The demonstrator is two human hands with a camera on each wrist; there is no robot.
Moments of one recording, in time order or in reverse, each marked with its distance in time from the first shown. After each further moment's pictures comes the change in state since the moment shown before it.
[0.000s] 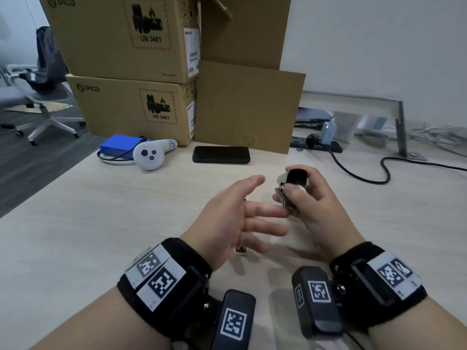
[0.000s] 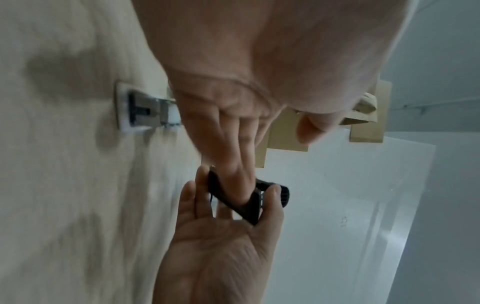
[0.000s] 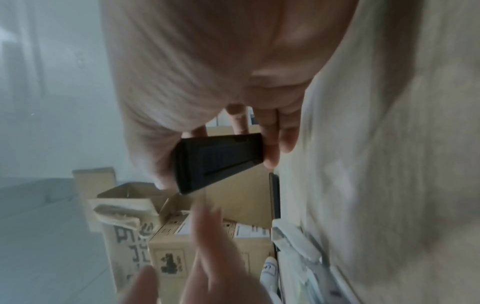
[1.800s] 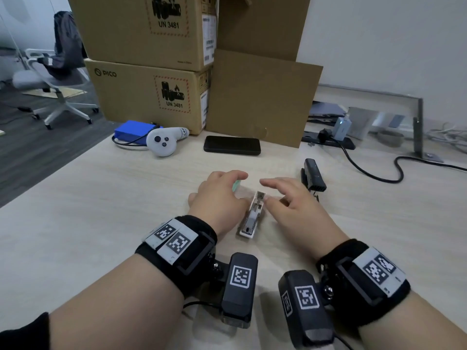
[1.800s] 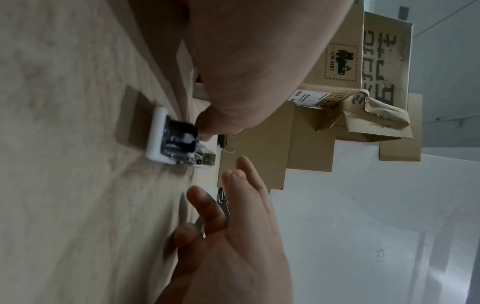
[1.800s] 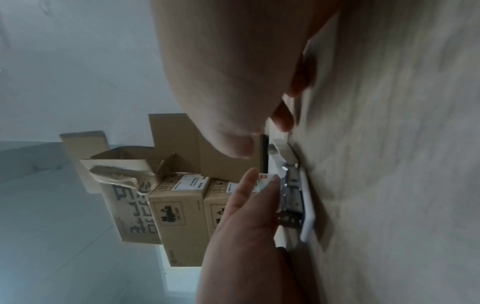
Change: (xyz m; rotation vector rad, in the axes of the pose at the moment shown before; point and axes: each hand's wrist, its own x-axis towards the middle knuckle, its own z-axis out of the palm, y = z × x) left_hand 0.020 -0.016 -0.030 1.100 0.460 0.012; right_hand 0.002 0.011 0.026 -0.668 -0.178 -0.013
